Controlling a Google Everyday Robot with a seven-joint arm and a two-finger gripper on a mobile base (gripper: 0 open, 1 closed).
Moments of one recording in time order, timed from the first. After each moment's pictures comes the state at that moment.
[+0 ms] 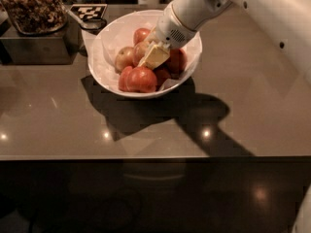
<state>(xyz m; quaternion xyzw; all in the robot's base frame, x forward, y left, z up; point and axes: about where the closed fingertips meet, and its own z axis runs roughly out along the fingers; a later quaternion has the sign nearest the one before) 0.617 0.010 0.917 -0.65 0.68 0.17 0.29</state>
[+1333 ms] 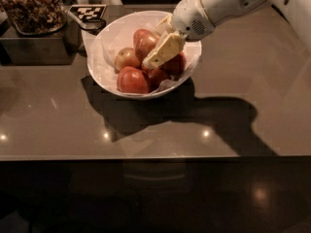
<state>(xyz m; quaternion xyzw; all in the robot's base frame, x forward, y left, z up) 0.595 -0.001 0.962 -0.63 0.64 0.26 0.36</state>
